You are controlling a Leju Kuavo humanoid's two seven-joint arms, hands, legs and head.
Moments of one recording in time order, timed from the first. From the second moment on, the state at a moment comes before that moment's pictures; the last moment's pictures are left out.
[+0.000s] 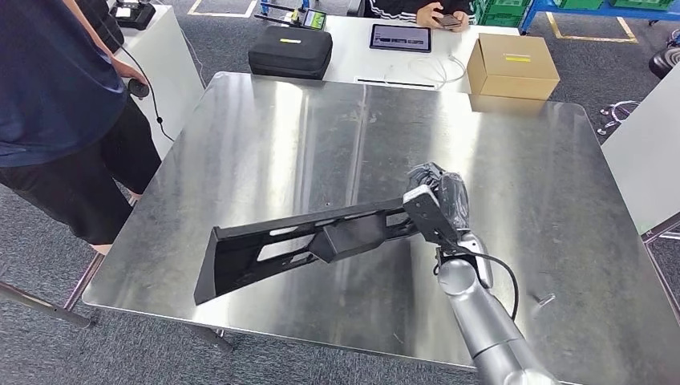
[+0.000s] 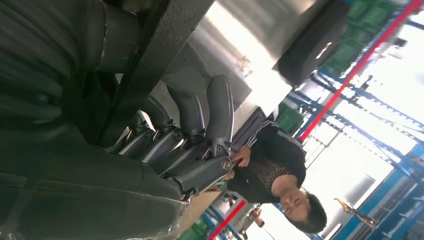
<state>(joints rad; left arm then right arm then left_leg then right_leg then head) -0.09 -0.19 1.29 -0.19 -1.11 0.27 -0.20 -0.54 0.01 0.31 -0.98 0.51 -0.40 -0.24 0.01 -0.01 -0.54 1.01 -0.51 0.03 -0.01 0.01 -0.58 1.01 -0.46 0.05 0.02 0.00</state>
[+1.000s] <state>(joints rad) -0.09 -0.19 1.26 -0.19 -1.13 0.26 -0.21 -0.80 0.01 0.32 -0.59 0.68 -0.45 -0.16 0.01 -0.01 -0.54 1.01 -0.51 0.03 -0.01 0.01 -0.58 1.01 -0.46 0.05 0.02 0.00</state>
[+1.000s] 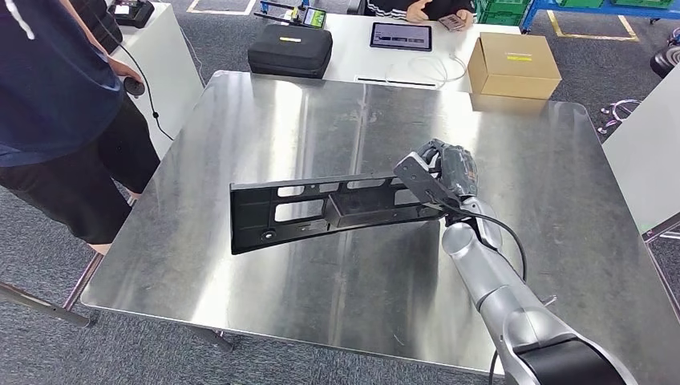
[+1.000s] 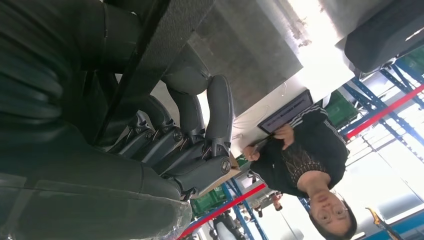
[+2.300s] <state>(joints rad) -0.09 -0.18 1.22 -0.19 -1.20 0.24 -0.21 -1.11 0.14 0.62 -0.39 1.18 -0.20 -0.06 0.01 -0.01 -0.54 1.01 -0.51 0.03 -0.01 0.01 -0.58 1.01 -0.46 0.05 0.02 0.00</state>
